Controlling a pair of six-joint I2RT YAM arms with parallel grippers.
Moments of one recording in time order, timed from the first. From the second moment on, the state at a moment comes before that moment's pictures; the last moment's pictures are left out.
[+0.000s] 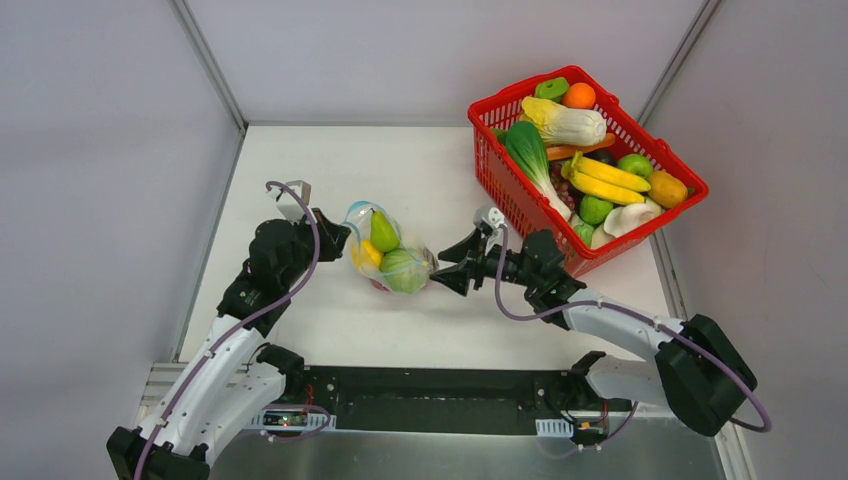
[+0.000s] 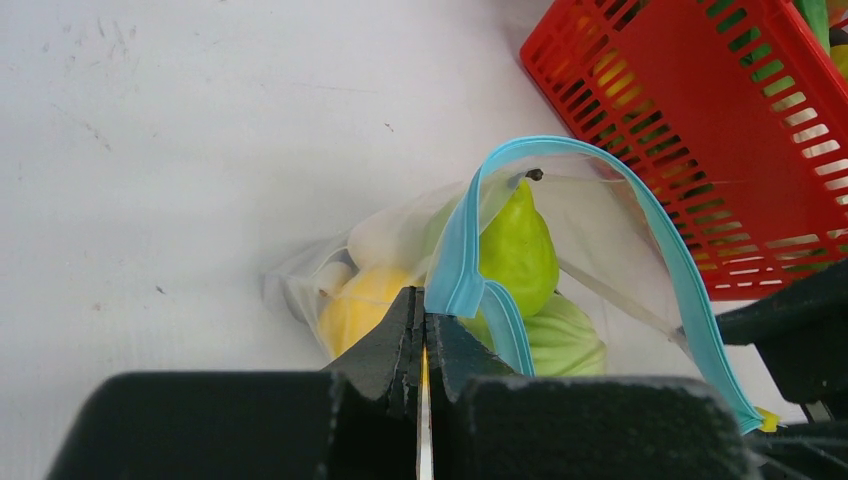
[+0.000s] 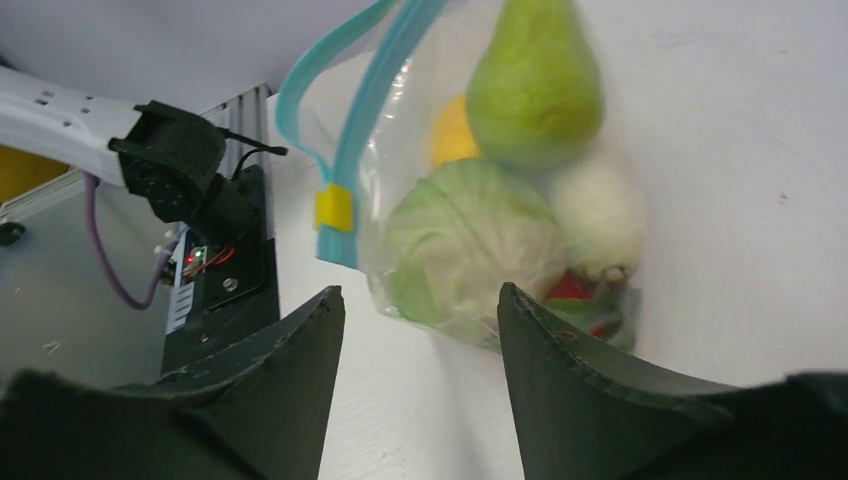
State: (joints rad) left arm -0.37 0.69 0.64 -0.23 -0.01 -0.48; right arm 0.69 1.16 0.47 0.64 -0.60 0.28
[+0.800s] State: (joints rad) left arm -0.37 0.69 0.64 -0.24 -0.03 -0.48; right arm 0.77 1.35 0.53 0.82 -0.61 0.24
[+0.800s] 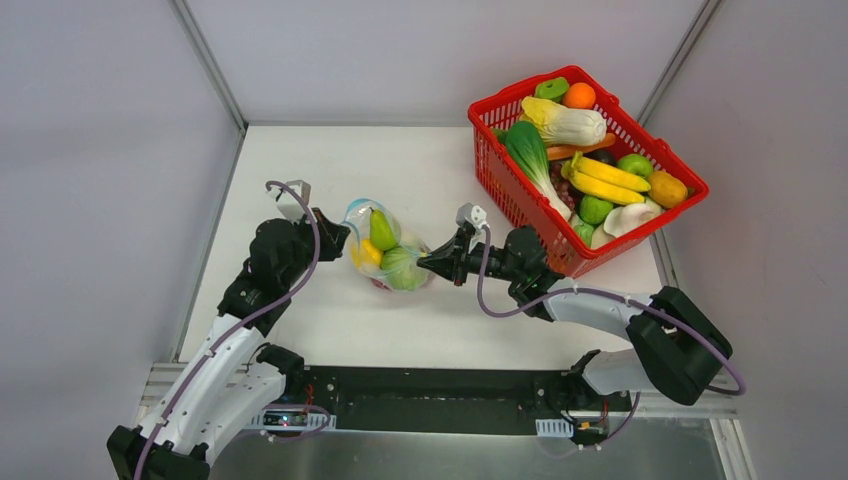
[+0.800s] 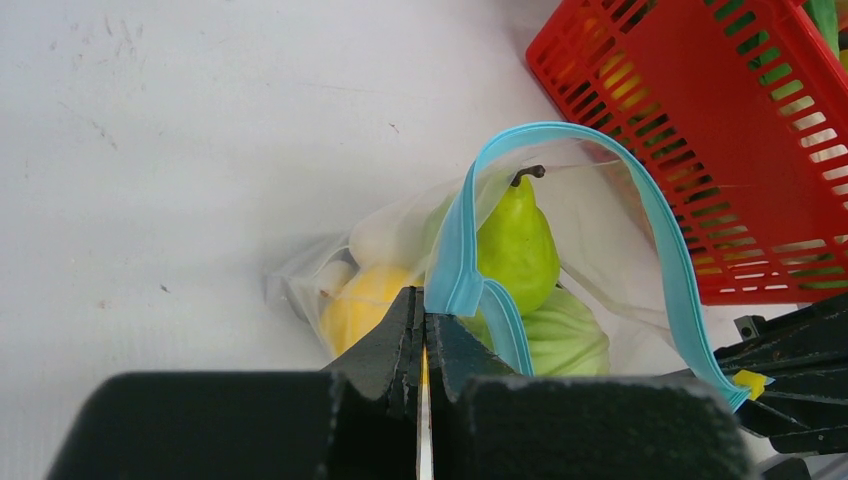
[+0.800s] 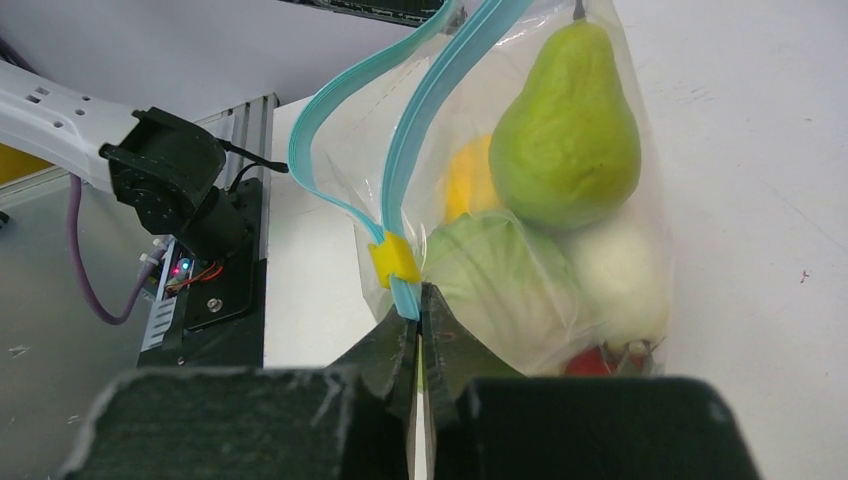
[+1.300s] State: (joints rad) left arm -0.36 0.68 0.74 -0.39 -0.08 -0.36; right arm 0.68 1.24 0.55 0.71 -0.54 0.35
